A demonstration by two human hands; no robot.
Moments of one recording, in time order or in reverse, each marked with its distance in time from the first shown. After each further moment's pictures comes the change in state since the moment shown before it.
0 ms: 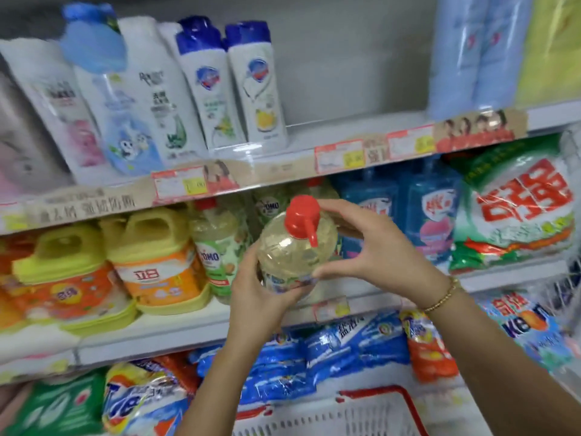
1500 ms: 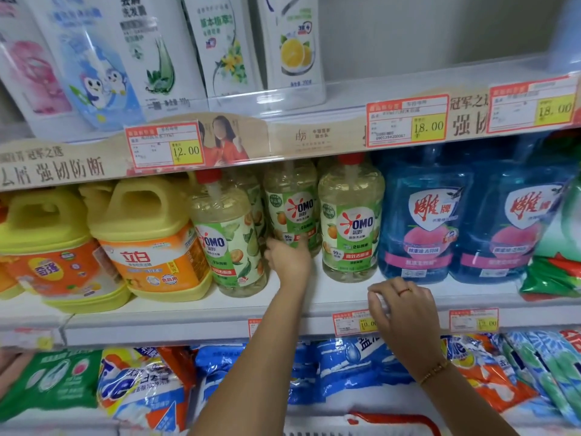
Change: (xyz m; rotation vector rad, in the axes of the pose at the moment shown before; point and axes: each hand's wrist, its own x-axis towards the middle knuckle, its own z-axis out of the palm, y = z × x) left_hand 0.112 -0.130 0.085 0.057 0.318 -0.671; right_hand -0.048 0.192 0.107 -0.692 0.310 0.199
